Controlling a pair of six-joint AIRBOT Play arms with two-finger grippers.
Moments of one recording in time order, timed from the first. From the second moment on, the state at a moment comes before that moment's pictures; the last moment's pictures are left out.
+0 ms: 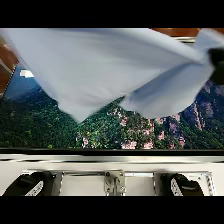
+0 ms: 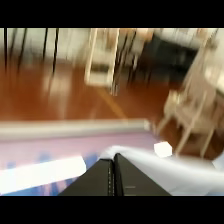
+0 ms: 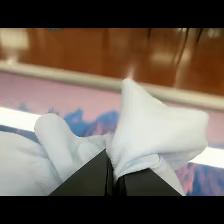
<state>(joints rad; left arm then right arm) -0.21 -0.73 1.63 1.10 -0.78 -1.52 -0.15 -0.62 1.33 -1.02 0.86 1.10</state>
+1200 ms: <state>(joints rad) -0.04 -1.21 1.30 1.47 -1.16 -1.78 -0.15 -1.39 1.32 -0.92 0.99 1.24</state>
